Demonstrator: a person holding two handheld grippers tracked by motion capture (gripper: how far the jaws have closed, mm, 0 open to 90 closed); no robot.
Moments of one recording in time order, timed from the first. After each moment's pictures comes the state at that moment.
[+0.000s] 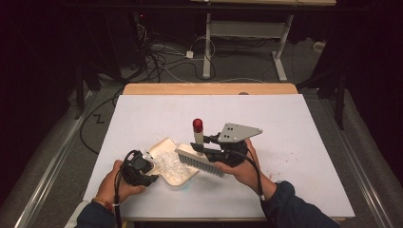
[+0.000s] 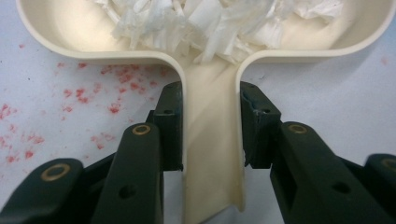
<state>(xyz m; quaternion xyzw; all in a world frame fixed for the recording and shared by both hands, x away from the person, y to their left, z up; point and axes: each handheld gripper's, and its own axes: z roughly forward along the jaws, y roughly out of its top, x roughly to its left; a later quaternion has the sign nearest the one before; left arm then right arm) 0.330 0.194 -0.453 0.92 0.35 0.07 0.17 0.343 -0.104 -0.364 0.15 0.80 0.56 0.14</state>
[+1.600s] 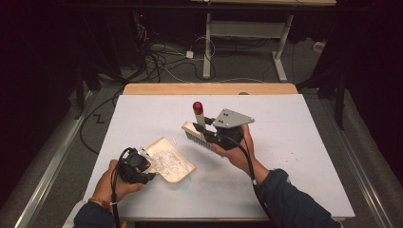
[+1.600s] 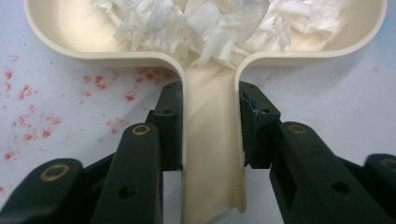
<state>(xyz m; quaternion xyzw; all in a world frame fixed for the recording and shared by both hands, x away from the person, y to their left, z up) 0.332 0.204 -0.444 0.91 0.38 0.06 0.18 0.388 -0.088 -0.367 0.18 0.79 0.53 0.25</state>
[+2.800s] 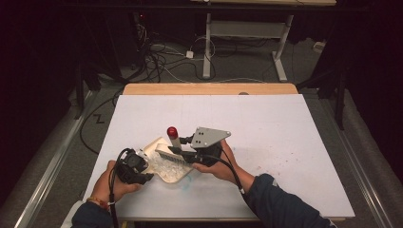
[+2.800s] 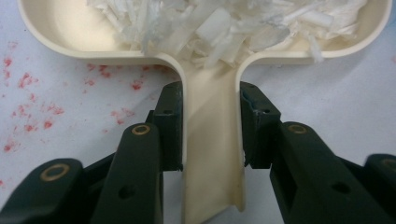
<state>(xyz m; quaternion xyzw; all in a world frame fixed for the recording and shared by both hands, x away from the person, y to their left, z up) 0.332 0.209 -0.450 0.91 0.38 0.06 0.18 0.353 -0.046 -0.385 0.06 0.81 0.55 0.17</state>
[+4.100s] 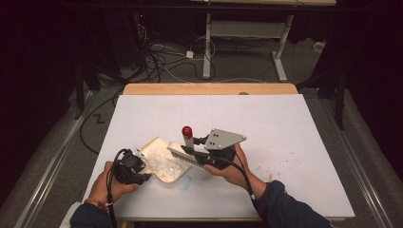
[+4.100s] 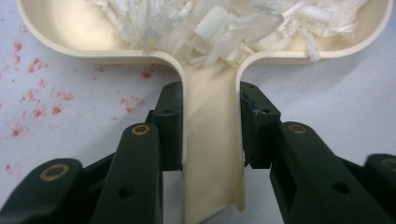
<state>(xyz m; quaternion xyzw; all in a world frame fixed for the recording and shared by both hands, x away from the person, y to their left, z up) 0.331 0.217 -0.451 0.90 0.39 0.06 0.18 0.345 -0.078 -0.382 0.11 0.81 0.55 0.19</state>
